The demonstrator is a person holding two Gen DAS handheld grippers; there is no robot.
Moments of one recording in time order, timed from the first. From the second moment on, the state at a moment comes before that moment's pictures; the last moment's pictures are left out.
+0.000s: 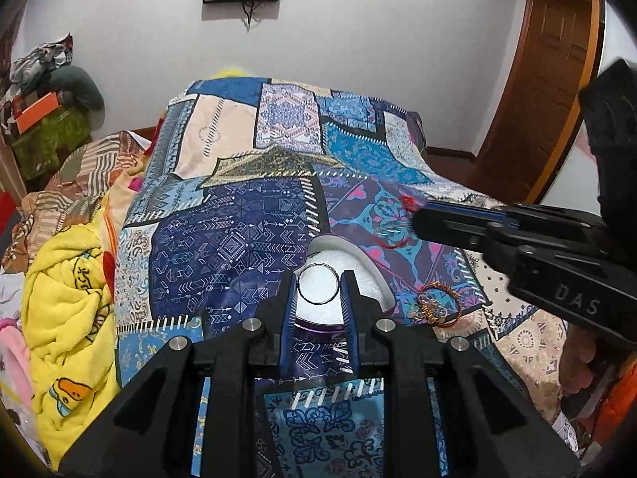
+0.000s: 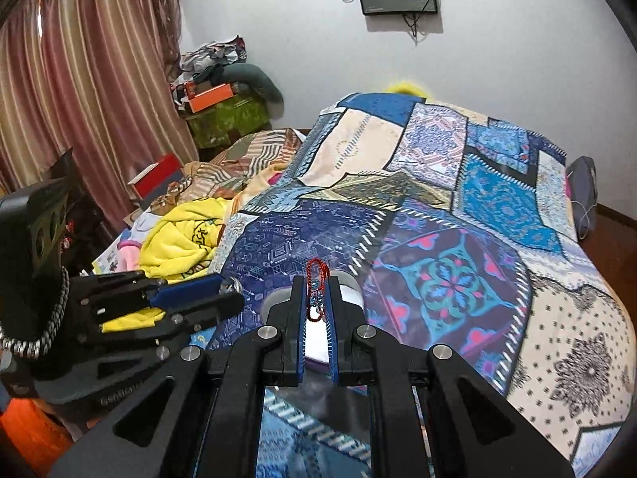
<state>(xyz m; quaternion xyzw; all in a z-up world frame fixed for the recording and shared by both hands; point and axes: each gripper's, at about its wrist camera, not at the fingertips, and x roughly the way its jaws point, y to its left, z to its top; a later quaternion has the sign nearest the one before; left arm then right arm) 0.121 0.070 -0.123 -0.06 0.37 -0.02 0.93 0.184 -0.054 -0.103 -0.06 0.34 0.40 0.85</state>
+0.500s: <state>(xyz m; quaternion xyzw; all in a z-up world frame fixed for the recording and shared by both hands) 0.156 0.070 -0.162 -0.05 0.41 -0.02 0.91 0.216 -0.031 -0.141 -0.06 0.40 0.39 0.83</state>
